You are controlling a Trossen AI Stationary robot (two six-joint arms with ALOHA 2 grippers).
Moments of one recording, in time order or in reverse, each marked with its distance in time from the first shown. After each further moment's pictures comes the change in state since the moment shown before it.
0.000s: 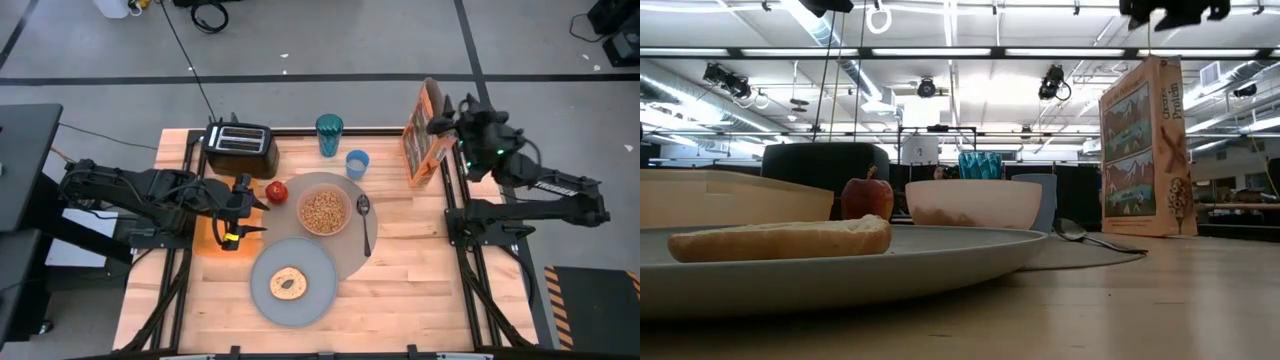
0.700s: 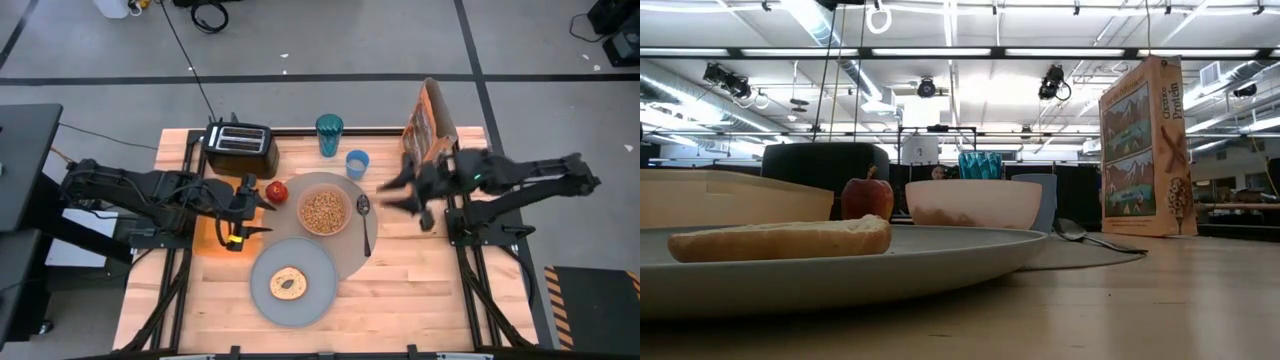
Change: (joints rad) left arm 0.000 0.025 0.000 0.062 0.000 0.072; right arm 0.362 0.150 0.089 -0.086 -1.218 0.146
